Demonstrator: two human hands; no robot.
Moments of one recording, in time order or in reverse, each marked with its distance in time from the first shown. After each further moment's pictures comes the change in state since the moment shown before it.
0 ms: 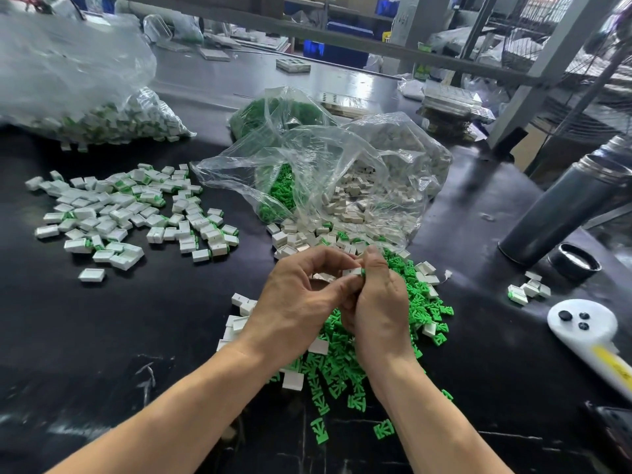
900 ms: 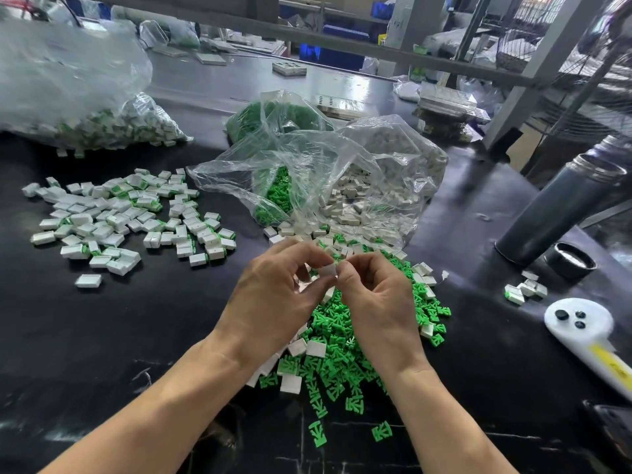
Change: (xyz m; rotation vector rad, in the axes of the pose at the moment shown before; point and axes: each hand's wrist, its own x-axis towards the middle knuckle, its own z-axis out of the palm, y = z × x) left_hand 0.002 0.000 -0.023 0.598 0.124 0.243; right_hand 0.005 0.005 -0.022 -0.395 -0.037 -0.208
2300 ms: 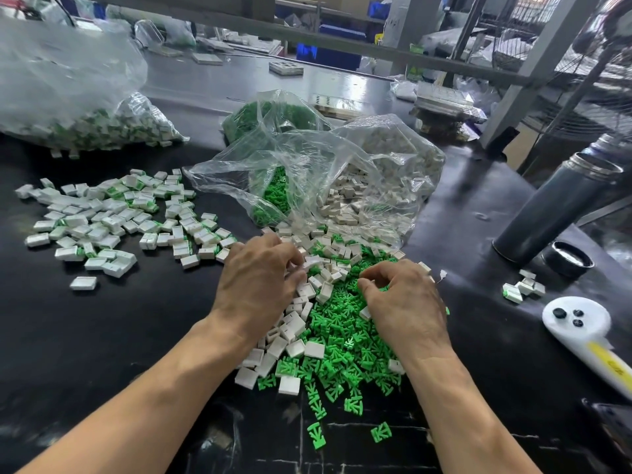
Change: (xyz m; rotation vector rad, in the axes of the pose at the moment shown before) left_hand 0.020 -0.026 0.002 0.454 -0.037 -0.040; right_hand 0.017 -0.002 -0.031 -0.888 0.074 0.161
